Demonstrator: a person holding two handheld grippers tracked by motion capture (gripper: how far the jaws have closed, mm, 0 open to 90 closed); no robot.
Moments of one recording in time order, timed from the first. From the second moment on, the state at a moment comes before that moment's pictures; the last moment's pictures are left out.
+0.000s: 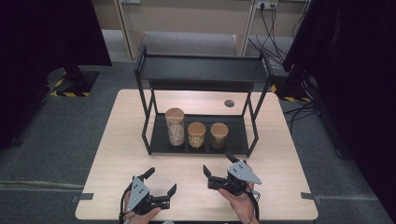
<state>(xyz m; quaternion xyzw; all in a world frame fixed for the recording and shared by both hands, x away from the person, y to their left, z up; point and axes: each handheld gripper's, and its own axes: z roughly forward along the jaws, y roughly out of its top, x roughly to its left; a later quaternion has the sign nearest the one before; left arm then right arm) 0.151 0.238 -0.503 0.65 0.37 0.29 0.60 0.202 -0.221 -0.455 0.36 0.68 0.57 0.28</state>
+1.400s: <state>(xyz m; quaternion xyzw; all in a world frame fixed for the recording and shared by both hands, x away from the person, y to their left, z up) 0.151 0.239 -0.503 0.65 0.37 0.29 0.60 0.172 -0.221 -0.469 0.33 0.71 0.58 0.24</state>
